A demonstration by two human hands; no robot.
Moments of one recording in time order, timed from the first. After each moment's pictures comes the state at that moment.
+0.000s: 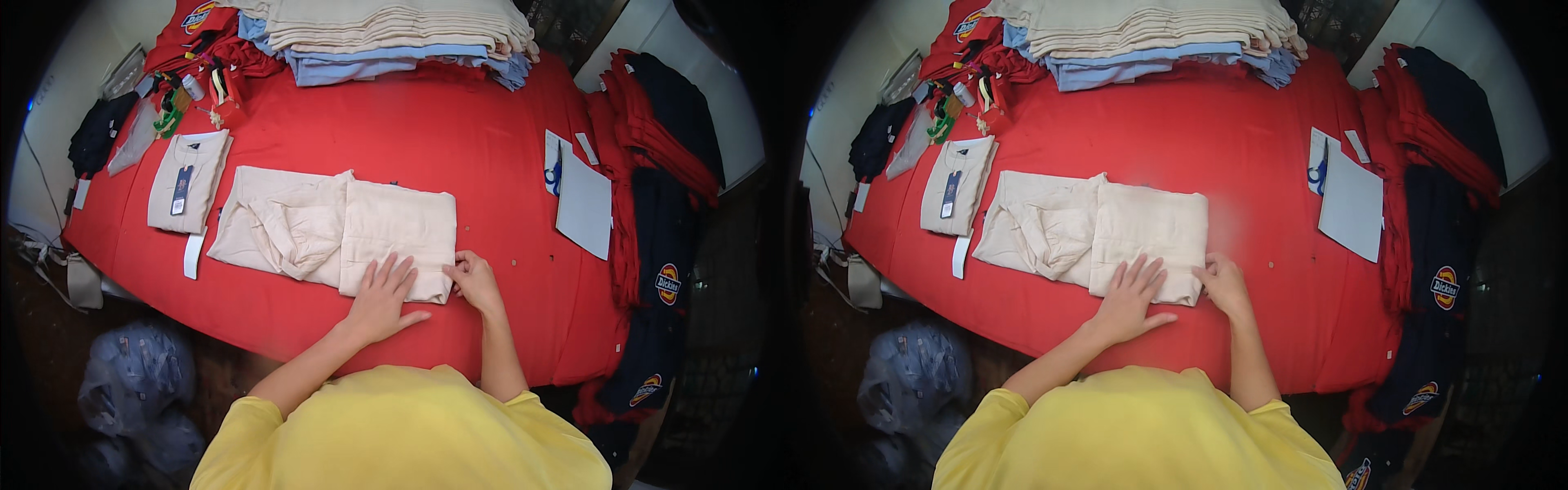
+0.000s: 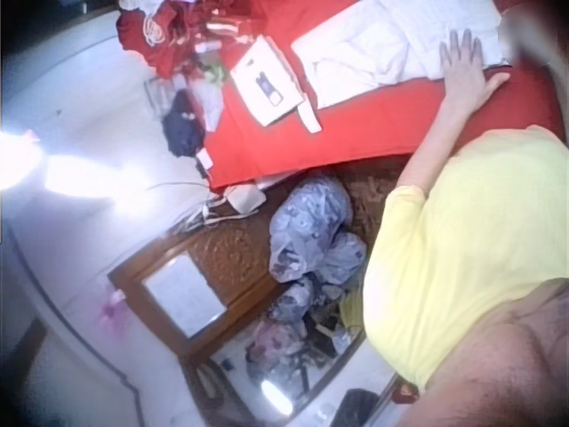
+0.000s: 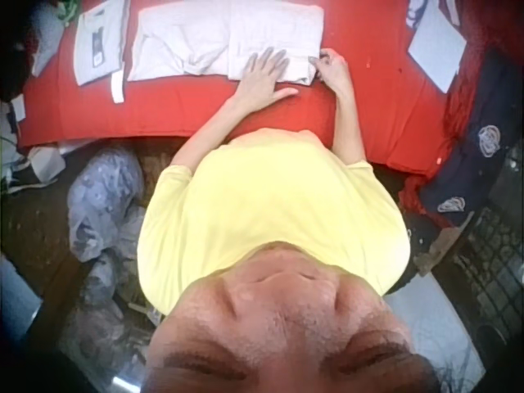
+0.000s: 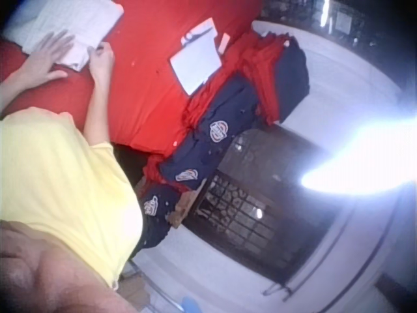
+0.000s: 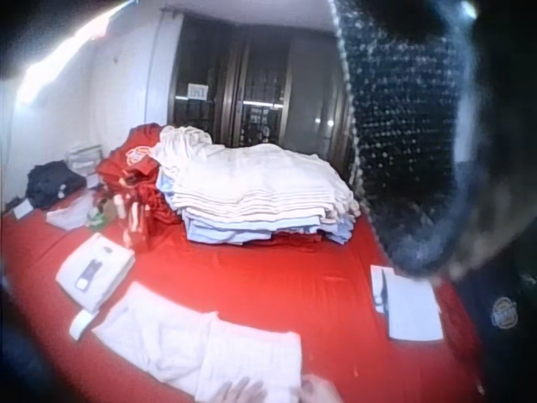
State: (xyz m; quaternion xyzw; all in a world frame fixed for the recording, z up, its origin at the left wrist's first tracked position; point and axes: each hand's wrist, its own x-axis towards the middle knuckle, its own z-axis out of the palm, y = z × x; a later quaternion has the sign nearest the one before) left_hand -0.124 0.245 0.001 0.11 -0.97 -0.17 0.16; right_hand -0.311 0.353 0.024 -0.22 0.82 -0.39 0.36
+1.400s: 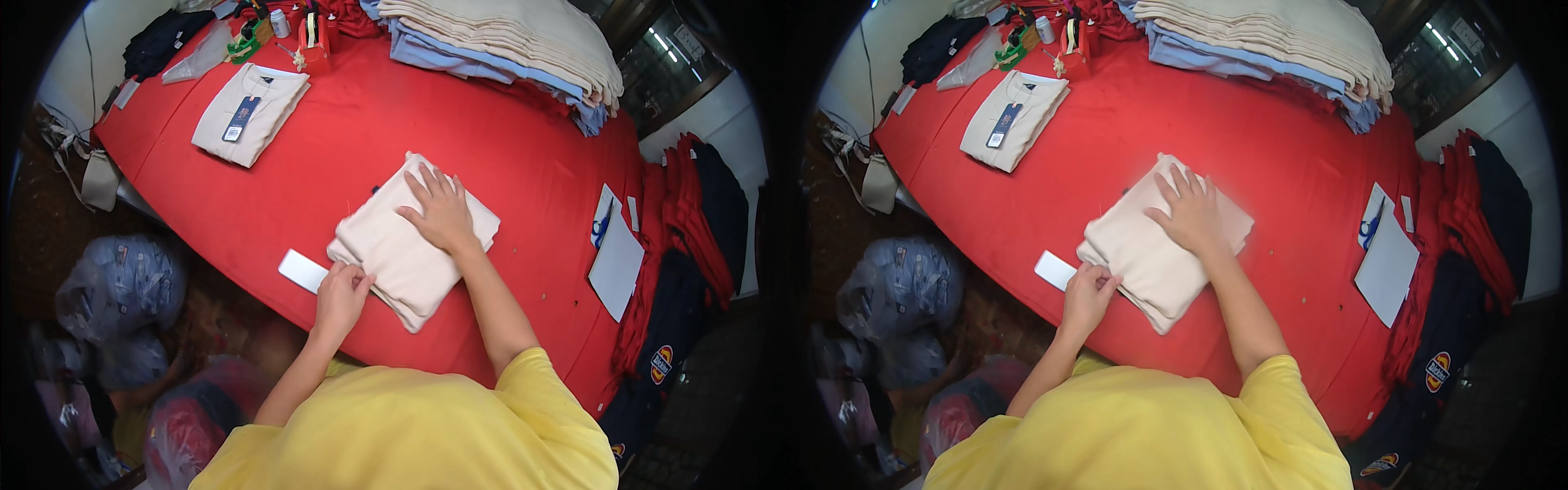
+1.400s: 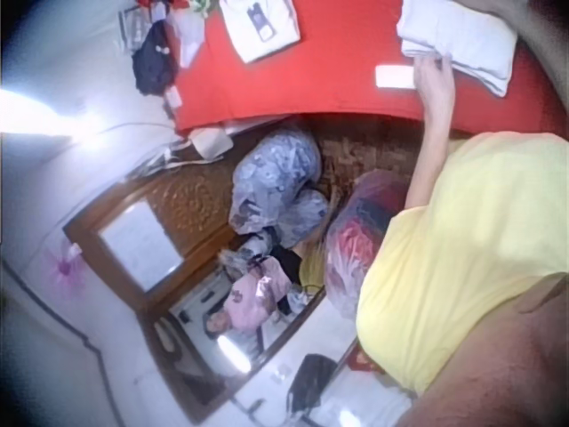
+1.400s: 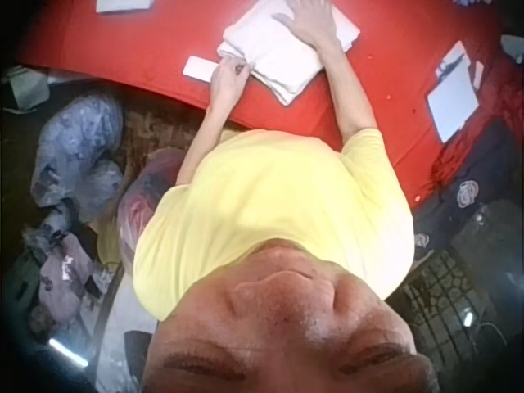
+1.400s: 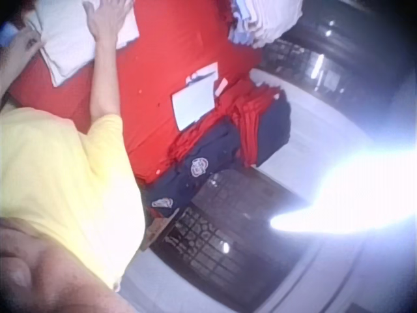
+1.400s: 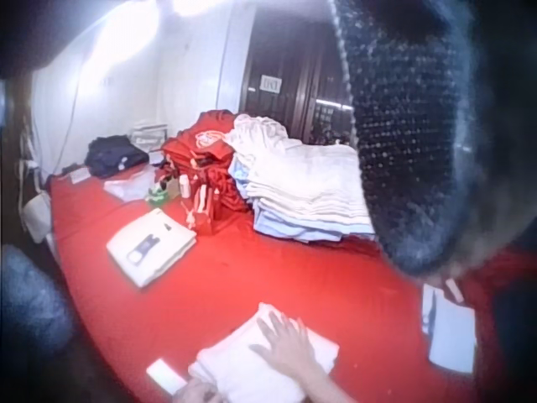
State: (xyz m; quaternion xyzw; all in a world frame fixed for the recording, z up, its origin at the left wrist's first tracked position) left_hand -0.035 0.226 0.013 0.53 -0.70 -0.39 0.26; right_hand -0.280 0.178 0.005 -0.70 0.70 -0.13 -0.01
